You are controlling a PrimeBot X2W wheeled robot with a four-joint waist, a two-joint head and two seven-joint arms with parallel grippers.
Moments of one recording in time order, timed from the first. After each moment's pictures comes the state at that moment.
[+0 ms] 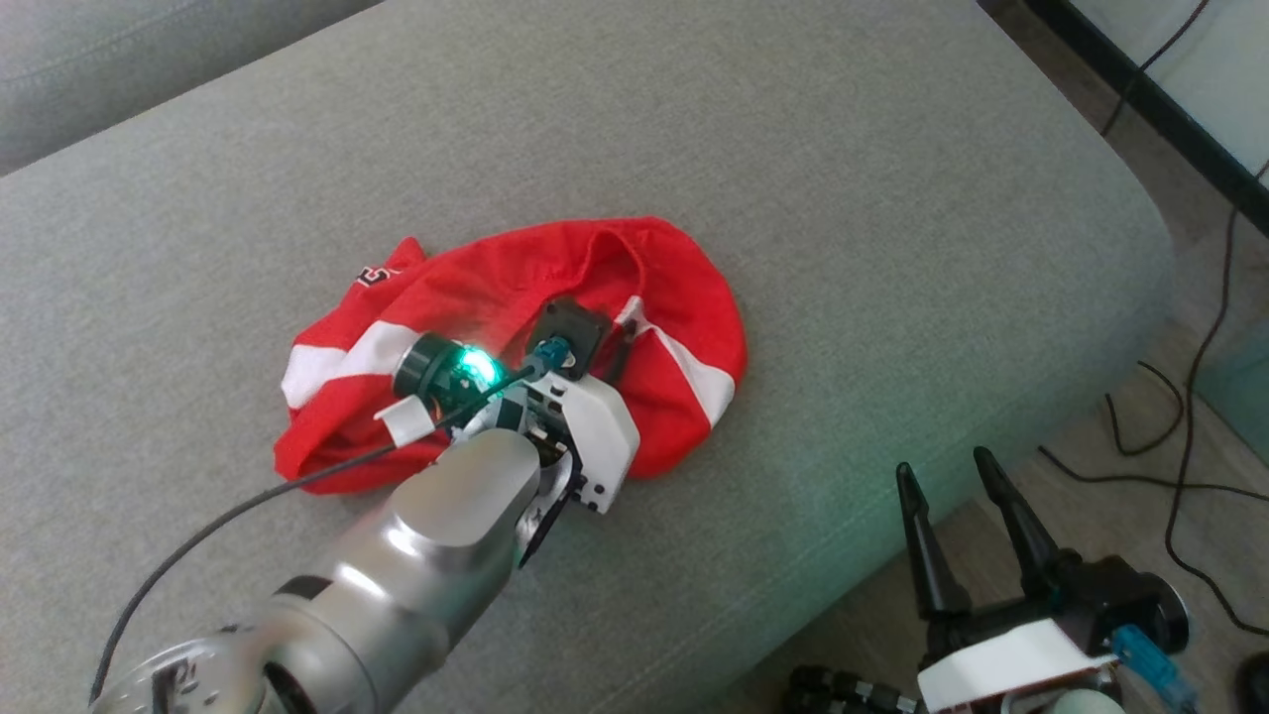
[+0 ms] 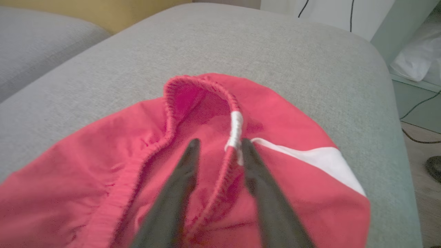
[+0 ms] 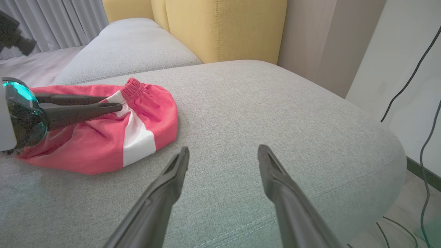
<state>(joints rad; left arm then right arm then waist) -0.86 0.05 -1.25 0.92 -0.82 0.13 -0.04 0.09 -0.04 0.13 0.16 0.07 0.12 -0.26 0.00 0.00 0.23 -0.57</state>
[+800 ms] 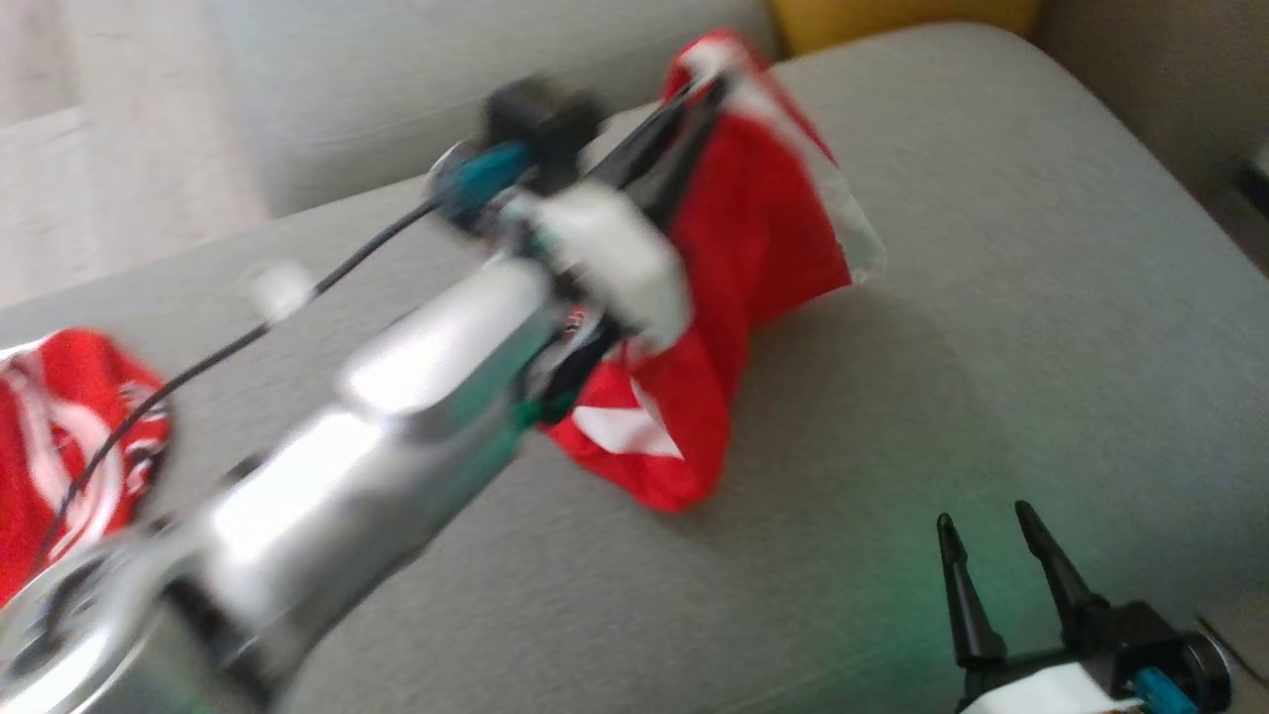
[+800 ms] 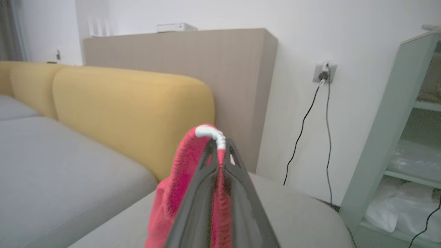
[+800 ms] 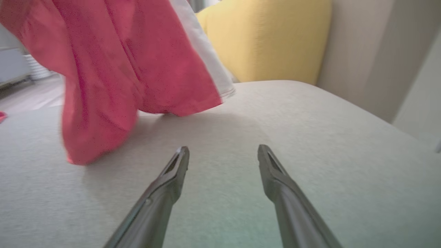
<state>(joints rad) -1.06 0.13 -1.16 0.57 -1.08 0.04 -0.16 0.16 -0.04 0.04 0.19 0.01 0.12 -0.26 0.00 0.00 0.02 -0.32</state>
